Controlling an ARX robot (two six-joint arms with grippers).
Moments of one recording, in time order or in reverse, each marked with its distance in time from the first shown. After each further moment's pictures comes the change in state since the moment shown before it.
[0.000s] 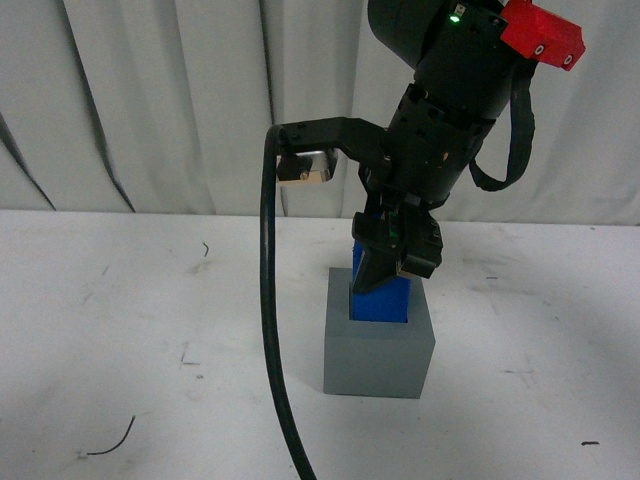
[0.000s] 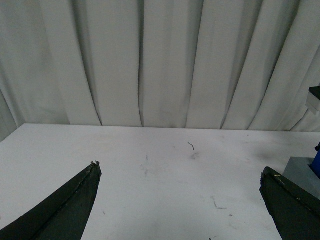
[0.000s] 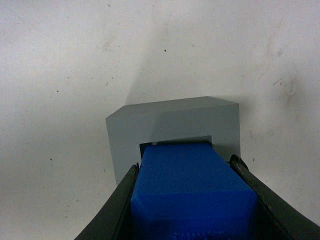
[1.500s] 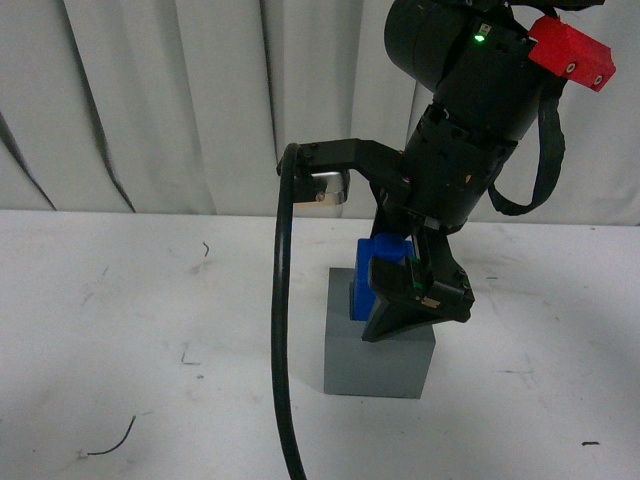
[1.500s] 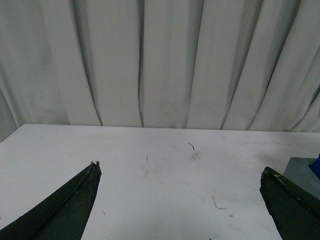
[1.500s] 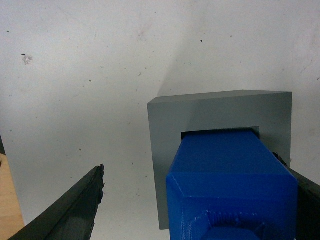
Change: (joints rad) left arm 0.000 0.000 0.000 0.000 0.000 0.000; right arm -0.015 -0.040 -0.095 -0.002 -0.048 -0.034
